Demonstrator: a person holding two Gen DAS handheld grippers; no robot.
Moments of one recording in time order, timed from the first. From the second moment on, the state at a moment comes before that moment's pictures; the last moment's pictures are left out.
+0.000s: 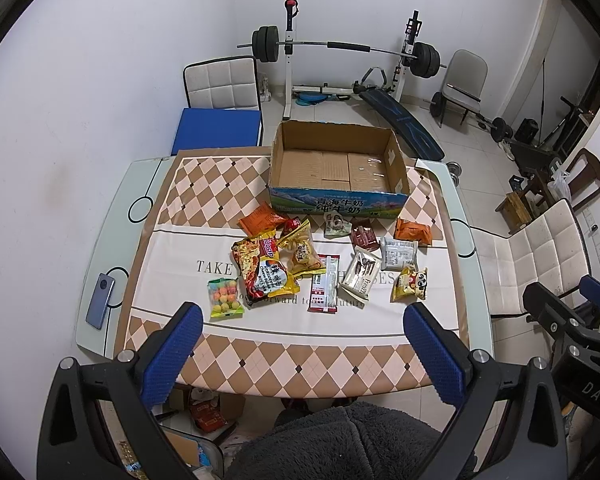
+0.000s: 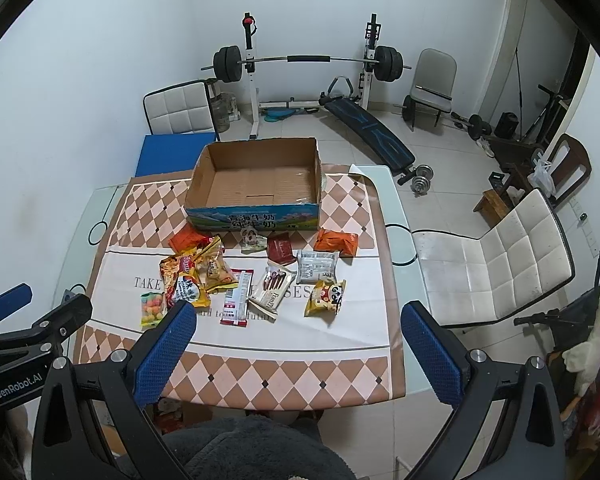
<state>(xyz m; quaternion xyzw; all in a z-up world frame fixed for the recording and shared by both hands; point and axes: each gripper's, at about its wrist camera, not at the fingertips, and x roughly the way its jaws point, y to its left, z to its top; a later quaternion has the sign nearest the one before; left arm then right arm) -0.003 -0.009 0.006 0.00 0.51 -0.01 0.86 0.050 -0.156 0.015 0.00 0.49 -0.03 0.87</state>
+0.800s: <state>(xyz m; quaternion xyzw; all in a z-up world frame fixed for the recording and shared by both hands) 0.155 0.097 -0.166 -0.12 0.65 0.04 0.75 0.195 -0.132 -0.206 0.13 0.63 -0.01 0.77</state>
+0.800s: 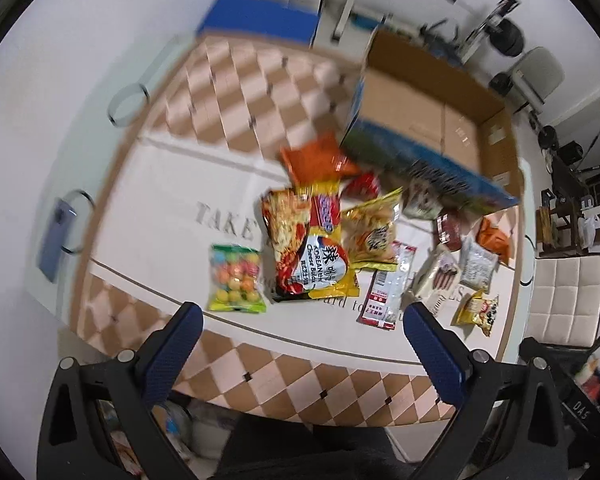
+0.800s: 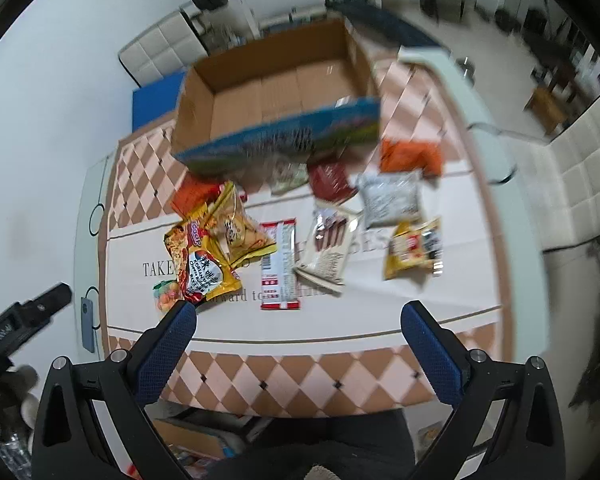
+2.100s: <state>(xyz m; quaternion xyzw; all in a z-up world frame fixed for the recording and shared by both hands) 0.241 0.087 -0.418 -0.04 0.74 0.06 0.67 0.321 -0.100 -0.514 0.15 0.76 -0.06 0.62</state>
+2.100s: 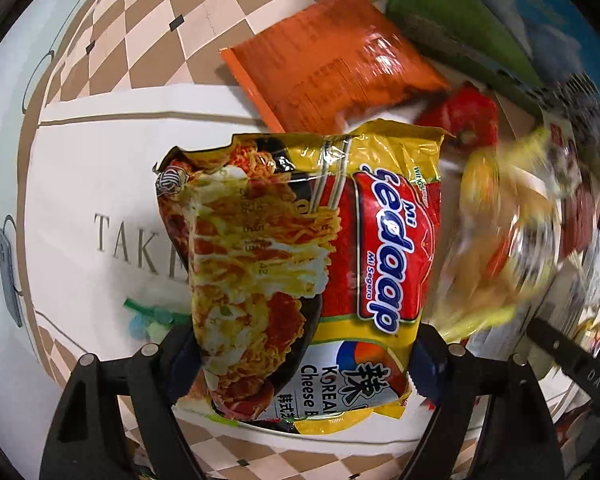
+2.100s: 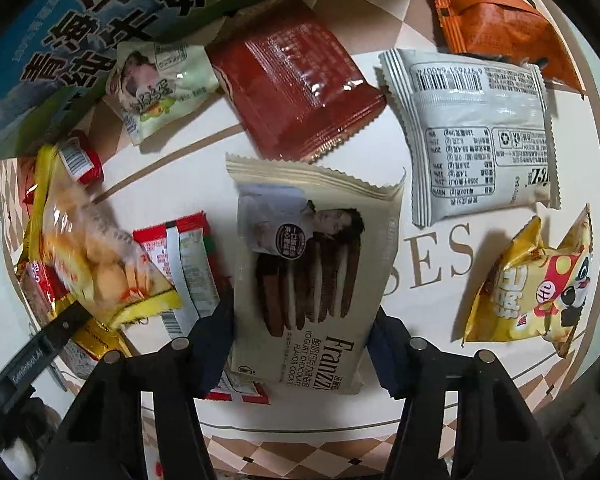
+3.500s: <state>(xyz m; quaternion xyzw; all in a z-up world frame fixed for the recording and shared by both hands) 0.514 -0.008 -0.243 -0.02 0.65 -0.09 0.75 0.485 -0.143 -0.336 0.10 0.63 0.09 0.76</state>
